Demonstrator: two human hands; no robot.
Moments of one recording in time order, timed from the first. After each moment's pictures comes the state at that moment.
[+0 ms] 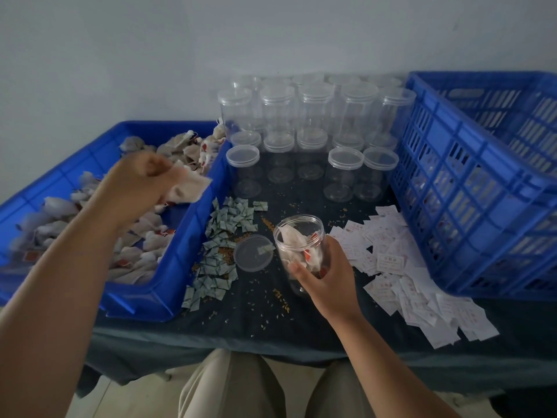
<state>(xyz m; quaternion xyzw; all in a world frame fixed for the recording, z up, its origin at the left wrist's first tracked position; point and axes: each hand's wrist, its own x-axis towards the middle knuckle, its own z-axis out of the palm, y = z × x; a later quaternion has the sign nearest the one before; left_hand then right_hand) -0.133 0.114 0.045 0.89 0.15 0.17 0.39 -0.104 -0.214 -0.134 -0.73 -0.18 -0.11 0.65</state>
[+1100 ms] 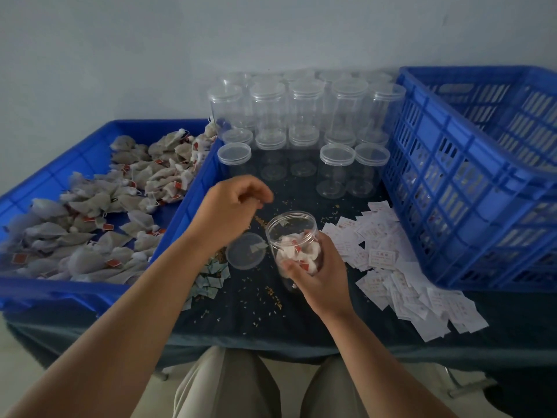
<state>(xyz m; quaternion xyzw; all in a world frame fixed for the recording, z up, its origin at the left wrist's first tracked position) -0.103 -0.011 0.003 0.91 0.00 0.13 0.40 -0.107 -0.213 -0.129 -0.70 -0.17 -0.10 0.68</state>
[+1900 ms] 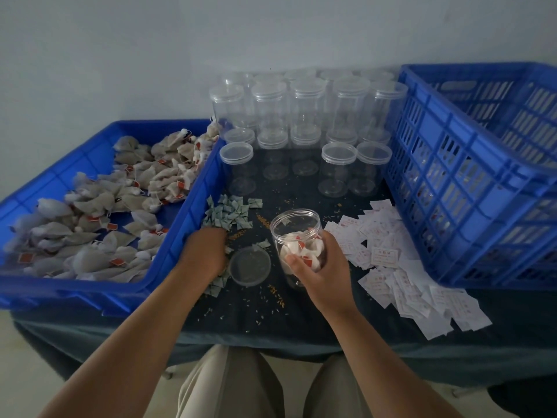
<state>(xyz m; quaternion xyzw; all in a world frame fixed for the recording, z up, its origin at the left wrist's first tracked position) -0.110 0.031 -0.079 0.99 0.15 -0.04 0.01 -0.106 -0.213 -0.129 -0.70 -0.17 -0.12 0.68</state>
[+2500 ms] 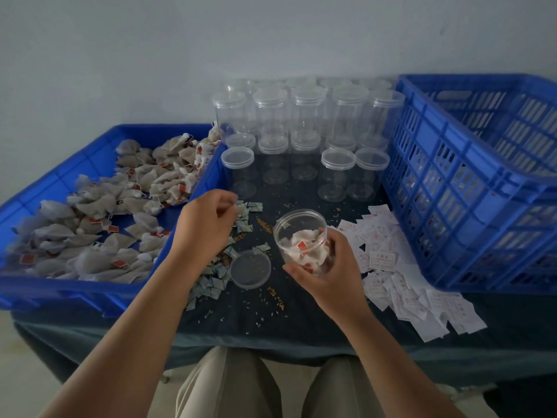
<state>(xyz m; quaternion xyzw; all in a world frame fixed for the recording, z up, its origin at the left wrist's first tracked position) -0.126 0.013 -0.015 0.91 0.13 0.19 0.34 -0.113 -0.234 -0.114 -0.76 -0.19 -0.11 0.61</state>
